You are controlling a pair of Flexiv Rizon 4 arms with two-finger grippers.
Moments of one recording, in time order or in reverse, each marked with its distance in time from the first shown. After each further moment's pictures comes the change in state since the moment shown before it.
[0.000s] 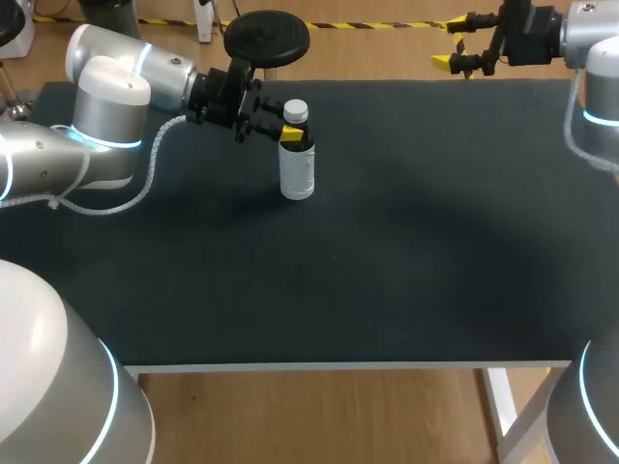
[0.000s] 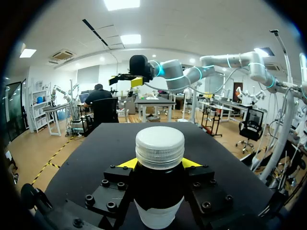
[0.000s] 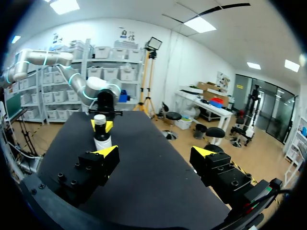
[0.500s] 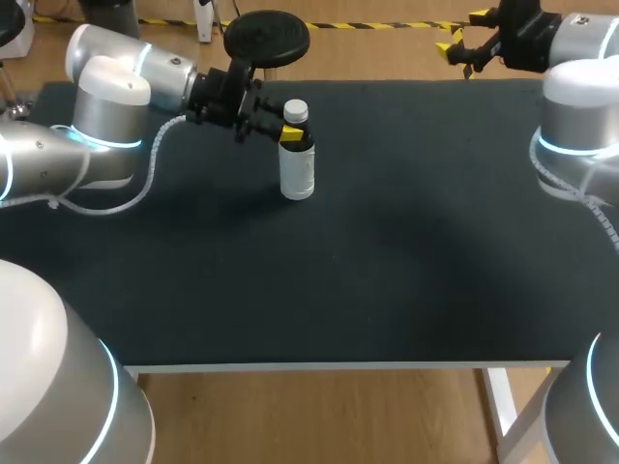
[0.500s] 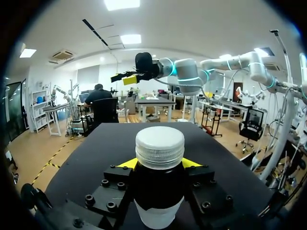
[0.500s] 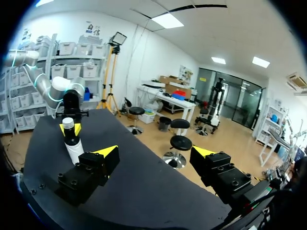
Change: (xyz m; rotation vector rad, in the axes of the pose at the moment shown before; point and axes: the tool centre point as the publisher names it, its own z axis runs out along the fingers) left arm 0.000 0.000 0.000 0.000 0.000 0.000; right arm -0.025 0.001 -0.014 0.048 -0.368 0.073
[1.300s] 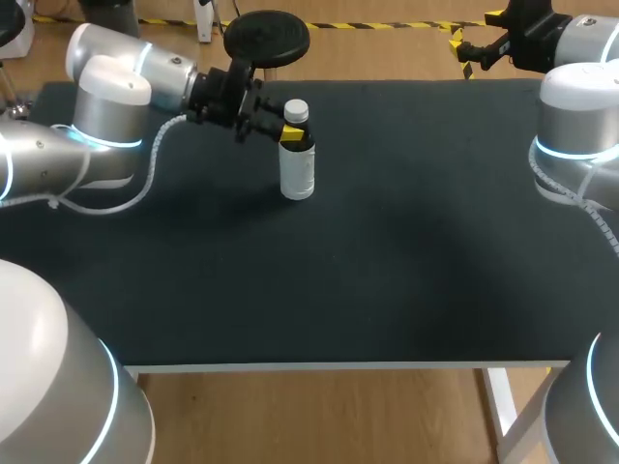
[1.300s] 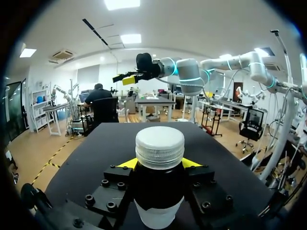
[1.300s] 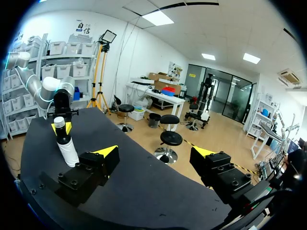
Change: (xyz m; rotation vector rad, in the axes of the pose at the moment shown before) left arm 0.000 -0.001 0.000 -0.002 0.000 0.000; right arm -0.021 -0.008 -0.017 0.038 -0.126 0.042
